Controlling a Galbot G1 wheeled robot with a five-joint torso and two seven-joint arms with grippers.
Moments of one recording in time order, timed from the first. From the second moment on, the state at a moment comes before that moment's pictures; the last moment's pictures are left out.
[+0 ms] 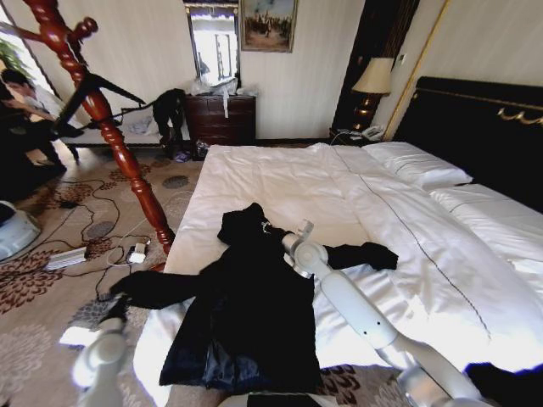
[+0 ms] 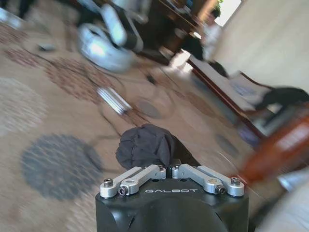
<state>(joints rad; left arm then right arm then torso) 1.44 -1.41 -1.15 -1.85 -1.06 0.21 -0.41 -0.62 1.18 -0.10 1.69 1.39 -0.27 0.44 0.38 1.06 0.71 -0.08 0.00</state>
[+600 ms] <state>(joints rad) 1.40 -1.31 -1.29 -1.71 -1.08 0.20 -0.48 -0.74 1.16 -0.20 1.80 1.24 -0.27 0.45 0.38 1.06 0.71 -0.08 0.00</state>
